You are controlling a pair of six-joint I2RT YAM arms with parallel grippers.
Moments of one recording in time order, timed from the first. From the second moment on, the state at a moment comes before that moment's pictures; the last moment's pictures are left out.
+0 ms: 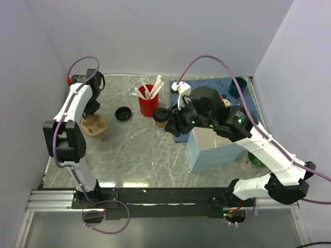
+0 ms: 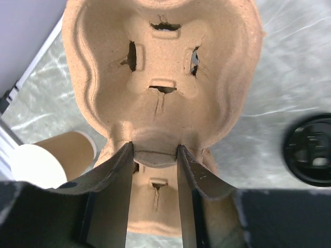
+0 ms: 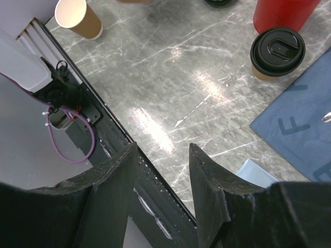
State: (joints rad) left arm -0.03 1.82 1.67 -1.22 -0.55 -0.78; right arm 0.92 1.29 1.67 -0.95 -0.08 0.24
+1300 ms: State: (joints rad) left arm -0.06 1.71 1.69 -1.27 -0.37 -0.76; right arm 0.89 1.32 1.79 -1.07 0.04 0.24
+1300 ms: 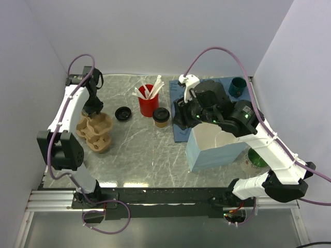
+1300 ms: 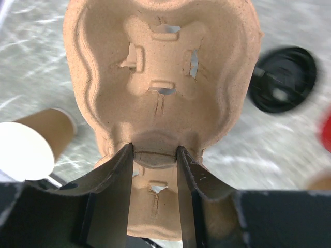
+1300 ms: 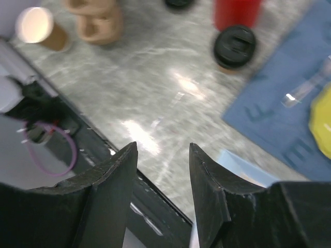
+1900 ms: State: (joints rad) left arm -0.09 1.42 1.62 -1.20 0.10 -0.71; right arm 0.86 1.28 1.69 -1.36 0.23 0.39
